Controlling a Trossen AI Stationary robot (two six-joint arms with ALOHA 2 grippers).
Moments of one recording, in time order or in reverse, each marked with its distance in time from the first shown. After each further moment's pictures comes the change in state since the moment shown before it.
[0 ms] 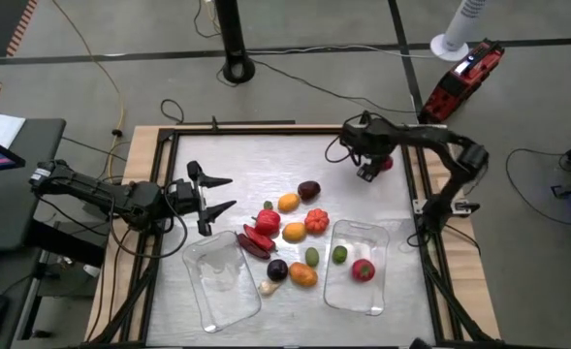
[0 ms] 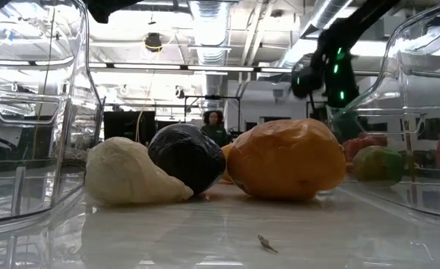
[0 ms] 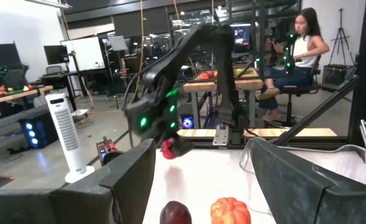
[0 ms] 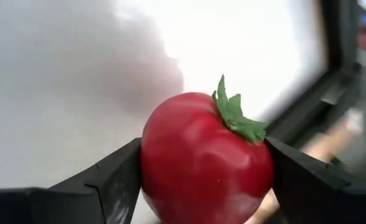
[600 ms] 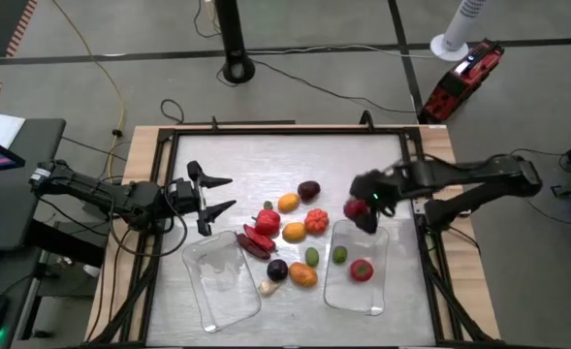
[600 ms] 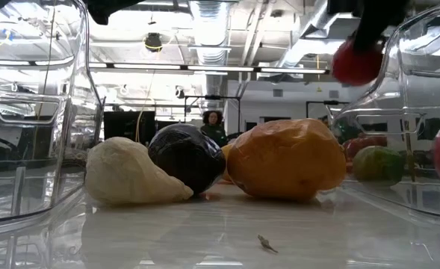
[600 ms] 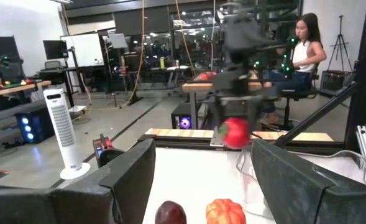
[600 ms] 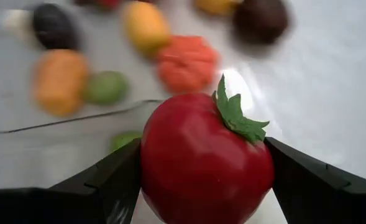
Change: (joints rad) left arm 0.000 0.000 0.000 0.002 -0.001 -0.037; right arm 0.754 -0.498 0.000 0.165 -0.322 0.409
